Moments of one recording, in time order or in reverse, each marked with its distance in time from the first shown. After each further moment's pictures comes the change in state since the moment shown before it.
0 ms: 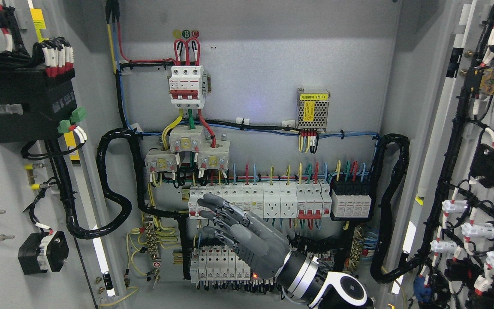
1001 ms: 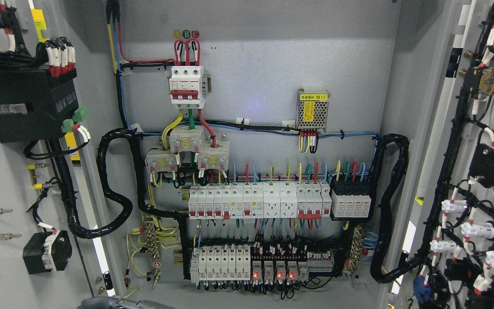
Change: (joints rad) left arm 0.000 0.000 -0.001 0.000 0.000 0.000 0.000; right arm 0.078 0.044 0.385 -0.048 -0.083 0.010 -0.035
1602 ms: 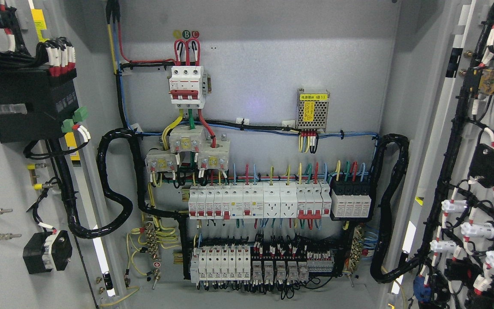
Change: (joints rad) left arm -0.003 0.000 -0.001 0.002 -0.001 0.008 0.004; right arm -0.015 0.008 0.091 0.016 -0.039 0.002 -0.034
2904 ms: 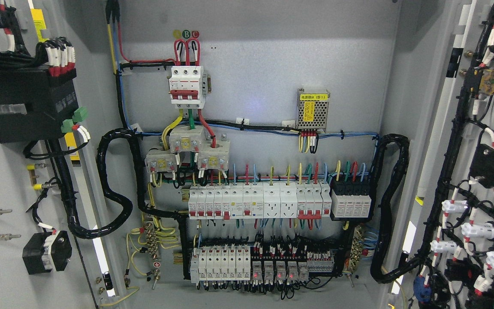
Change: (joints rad) left arm 0.002 0.000 0.000 0.004 0.000 -0.008 -0.002; right arm -0.077 0.006 0.090 0.018 -0.068 -0.015 -0.156
